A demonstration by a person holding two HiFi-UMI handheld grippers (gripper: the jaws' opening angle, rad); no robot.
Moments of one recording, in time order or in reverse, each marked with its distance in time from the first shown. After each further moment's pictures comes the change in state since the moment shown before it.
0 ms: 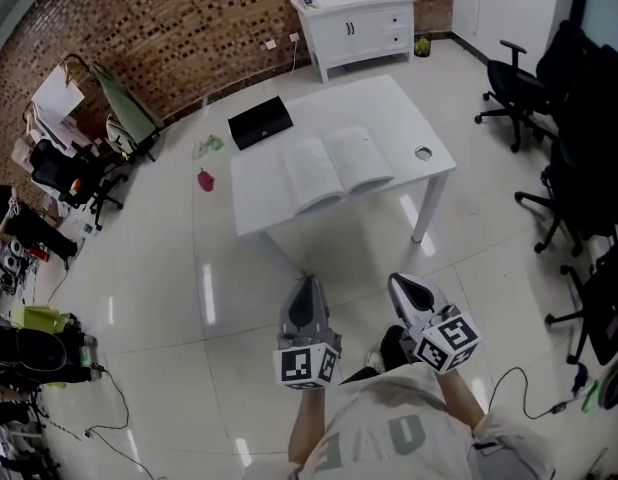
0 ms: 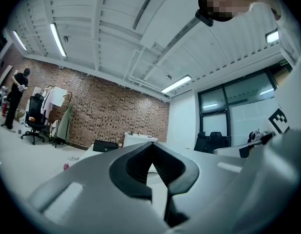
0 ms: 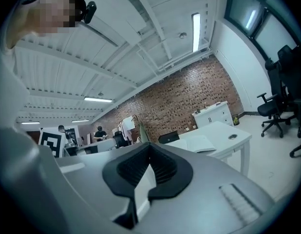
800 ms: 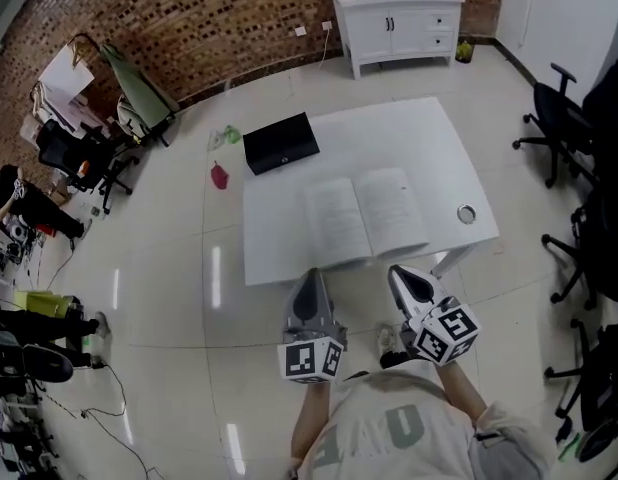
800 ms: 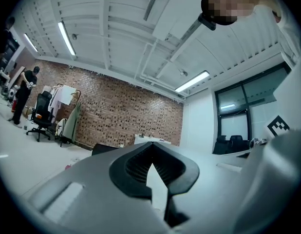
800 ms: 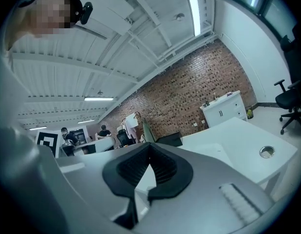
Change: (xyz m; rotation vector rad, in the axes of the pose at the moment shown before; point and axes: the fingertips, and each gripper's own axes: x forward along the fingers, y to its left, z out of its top) left arm 0.217 0.100 -0.001 -0.038 -0.013 0.136; right arm 0.228 -0.120 0.044 0.042 0.073 0.100
